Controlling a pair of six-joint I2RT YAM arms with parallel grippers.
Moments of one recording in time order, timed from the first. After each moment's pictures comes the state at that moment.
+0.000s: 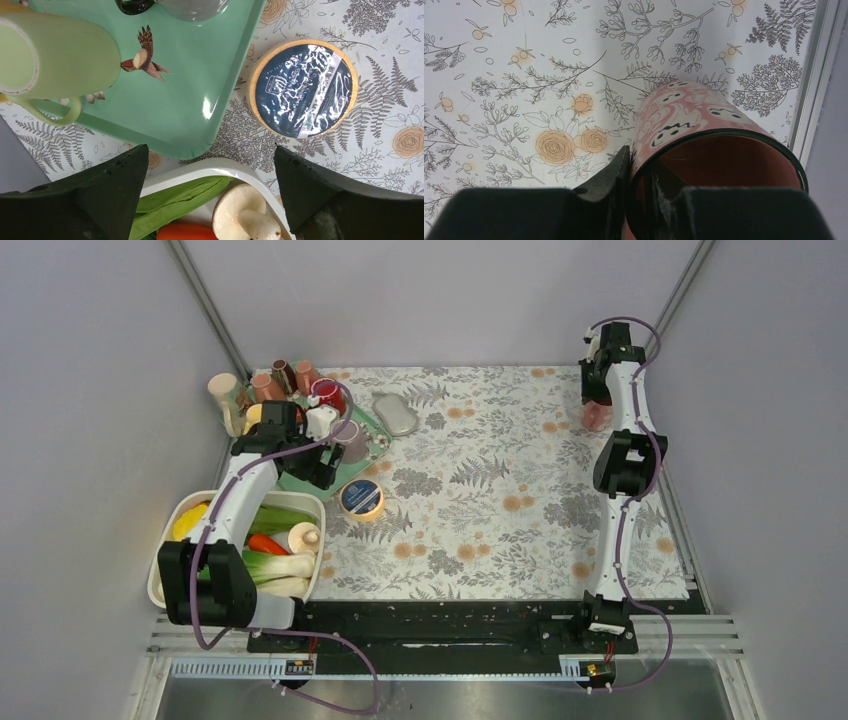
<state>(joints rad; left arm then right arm) -0.05 1.38 1.12 -0.71 0.18 0.40 -0.13 2.57 2.58 -1.00 -0.02 -0.14</state>
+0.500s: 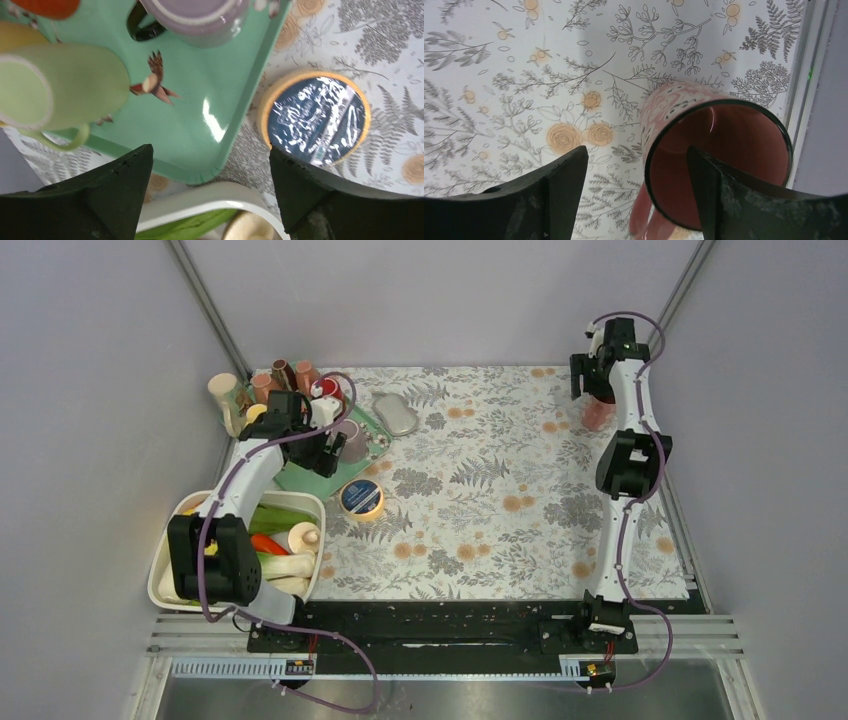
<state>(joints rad) -0.05 1.49 1.18 -0.67 0.18 0.37 -0.13 2.54 2.56 -0.97 -0.05 -0.15</state>
